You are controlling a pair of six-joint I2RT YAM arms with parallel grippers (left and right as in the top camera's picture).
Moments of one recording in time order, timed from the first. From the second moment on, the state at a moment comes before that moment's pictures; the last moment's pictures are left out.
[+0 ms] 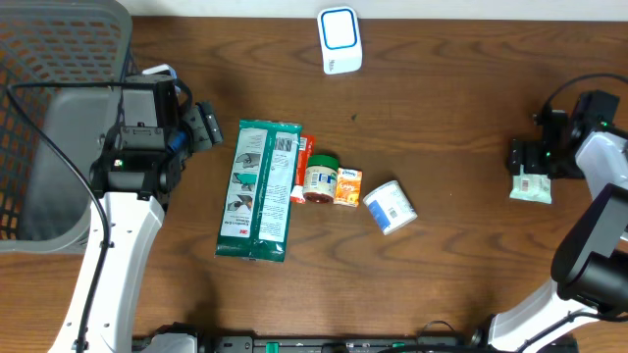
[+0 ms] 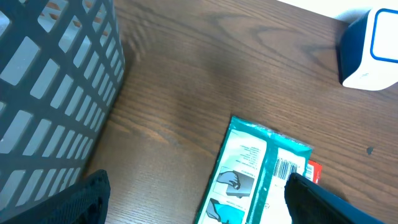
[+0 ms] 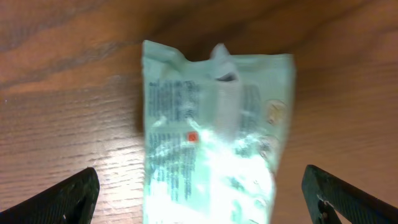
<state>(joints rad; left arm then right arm) -0.05 1.31 1.16 -0.65 -0.09 -0.31 -0.42 1.90 1.31 -0.69 -0.03 -0.31</state>
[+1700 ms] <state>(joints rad) -0.05 1.31 1.16 -0.65 -0.09 -0.31 0.51 2.05 1.67 -1.31 0.00 0.04</state>
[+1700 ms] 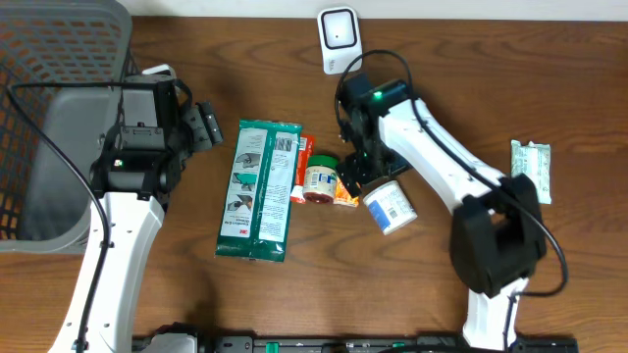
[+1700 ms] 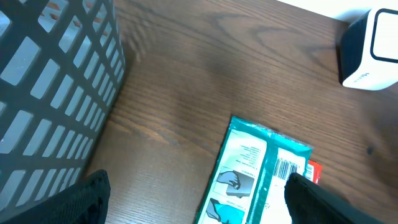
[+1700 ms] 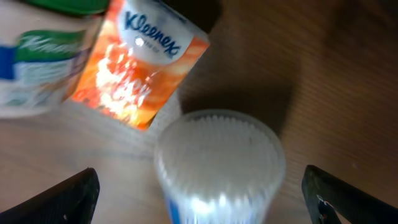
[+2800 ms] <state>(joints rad) -0.05 1.31 1.16 -0.65 -0.09 -0.31 0.51 2.10 1.61 -1.30 0.11 0.04</state>
